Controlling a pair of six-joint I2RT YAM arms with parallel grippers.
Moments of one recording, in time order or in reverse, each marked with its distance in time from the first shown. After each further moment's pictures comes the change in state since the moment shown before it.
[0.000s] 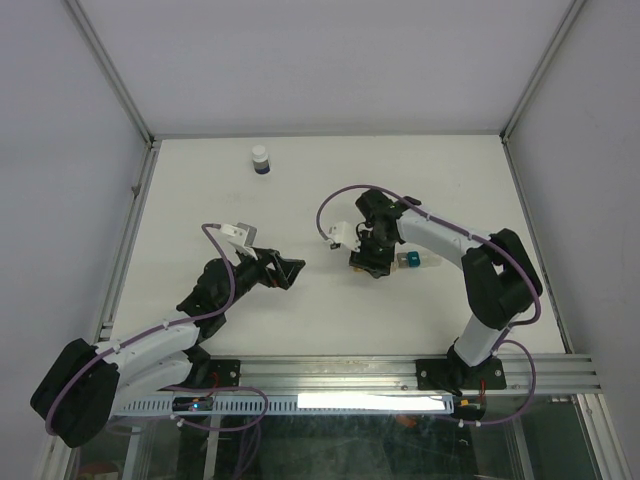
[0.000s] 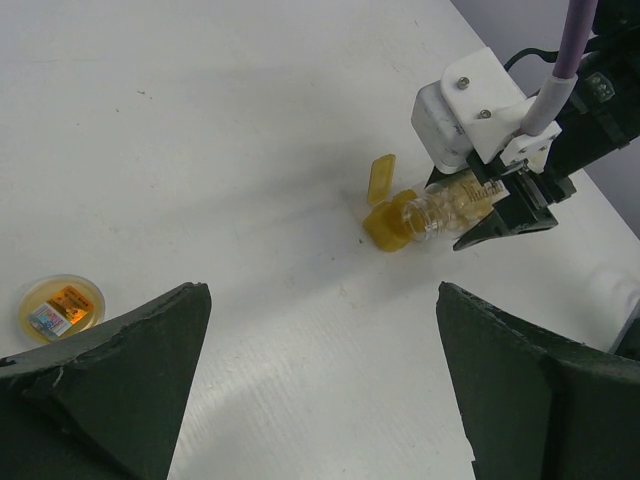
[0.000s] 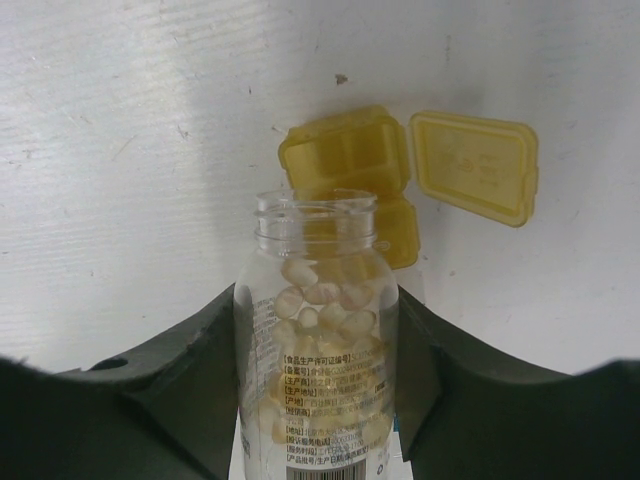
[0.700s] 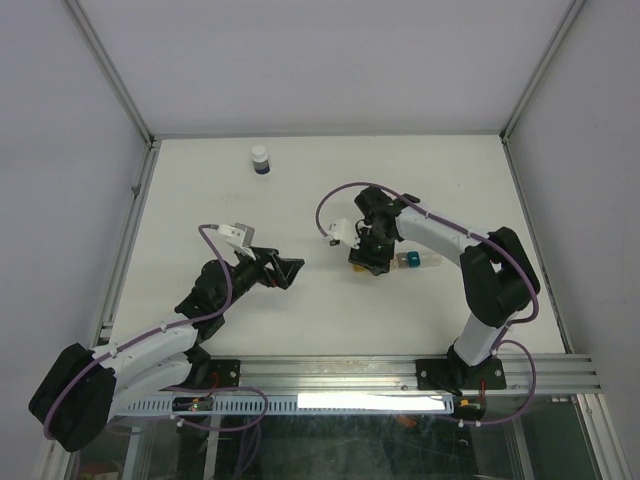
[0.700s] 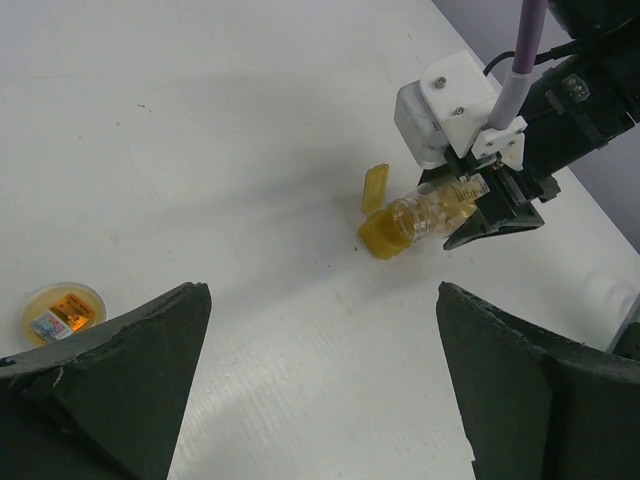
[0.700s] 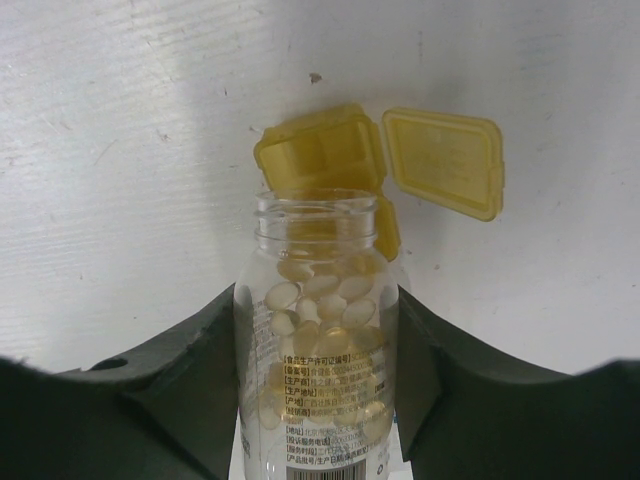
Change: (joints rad) left arm 0.000 -0.028 -0.003 -0.001 -0.005 0.002; right arm -0.003 0.022 0.036 -0.021 0.019 0.018
